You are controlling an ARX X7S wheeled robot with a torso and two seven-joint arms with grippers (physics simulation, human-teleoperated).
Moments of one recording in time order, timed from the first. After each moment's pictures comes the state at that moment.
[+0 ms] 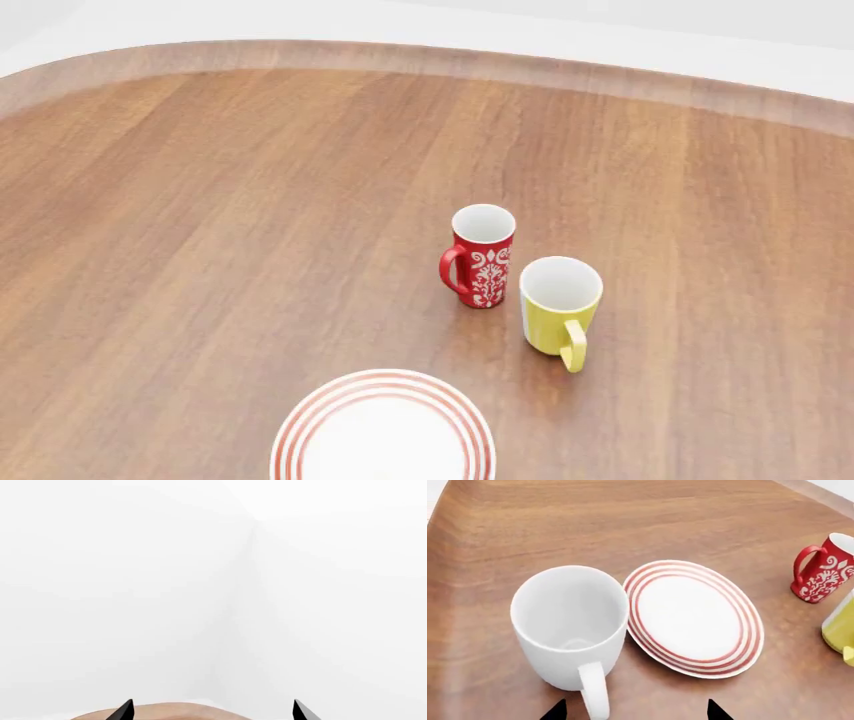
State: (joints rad) left arm 0.14 -0.28 -0.25 0.63 -0.42 0.00 -0.46; right arm 0.07 0.66 -0.41 -0.42 0.31 0.57 -0.36
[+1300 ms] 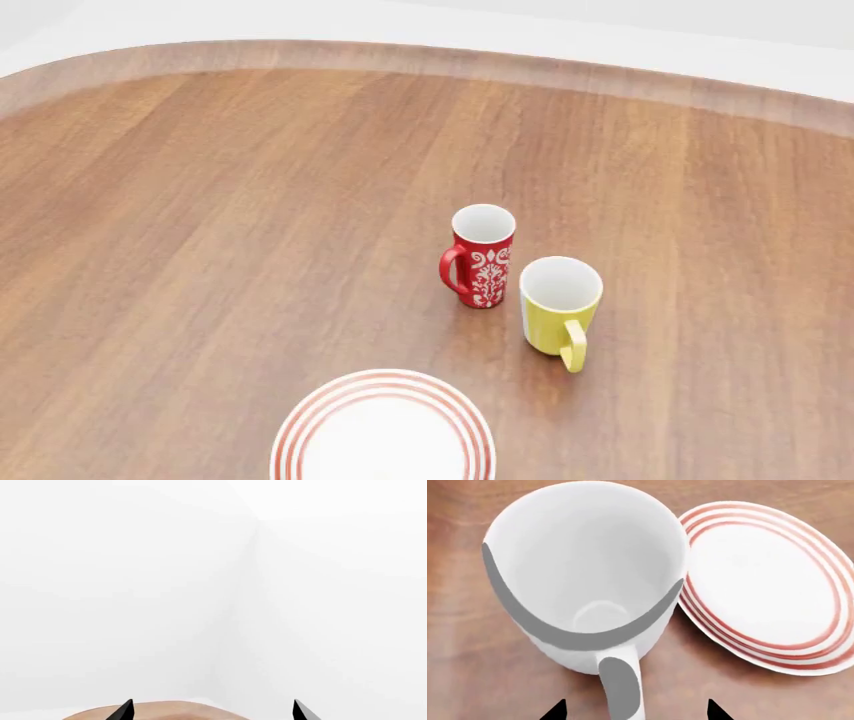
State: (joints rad) left arm 0.15 -0.30 -0.26 0.65 -0.47 0.00 -0.49; right arm 0.28 0.50 -0.65 -0.04 0.20 0.53 -0.48
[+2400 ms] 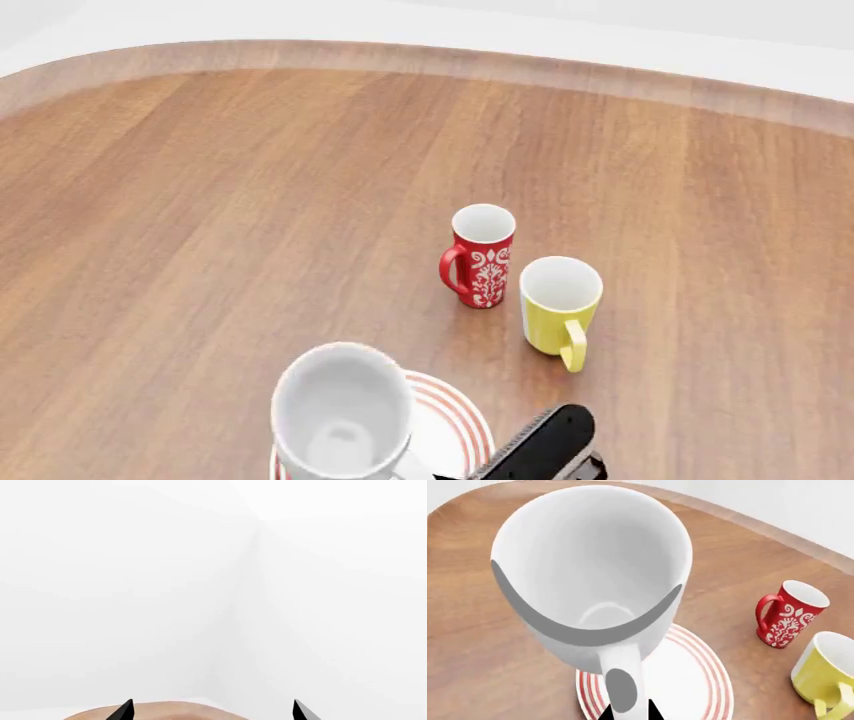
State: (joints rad) left arm 0.15 -0.32 -0.26 0.63 -0.48 0.02 -0.50; right arm 0.29 0.49 -0.43 -0.24 0.32 0.55 -0.32
